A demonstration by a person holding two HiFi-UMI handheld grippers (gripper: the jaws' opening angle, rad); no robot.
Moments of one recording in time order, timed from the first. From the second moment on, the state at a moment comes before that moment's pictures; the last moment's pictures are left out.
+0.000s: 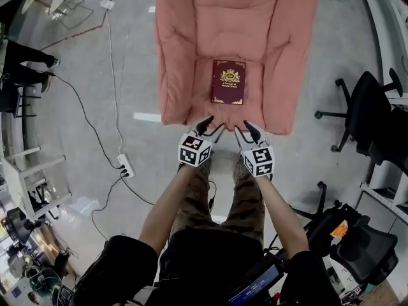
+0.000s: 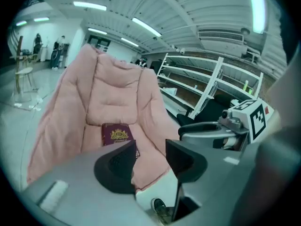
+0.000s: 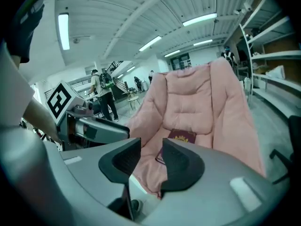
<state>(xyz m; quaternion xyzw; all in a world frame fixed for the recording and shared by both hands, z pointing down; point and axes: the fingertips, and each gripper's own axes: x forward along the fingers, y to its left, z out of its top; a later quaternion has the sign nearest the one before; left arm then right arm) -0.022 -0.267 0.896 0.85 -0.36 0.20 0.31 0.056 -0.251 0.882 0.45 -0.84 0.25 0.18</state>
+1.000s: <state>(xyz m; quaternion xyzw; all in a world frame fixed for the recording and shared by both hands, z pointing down) -0.007 -0.228 0.627 0.92 -0.35 0.14 0.15 0.044 -0.233 0.597 0.43 -0.89 0.15 0.09</state>
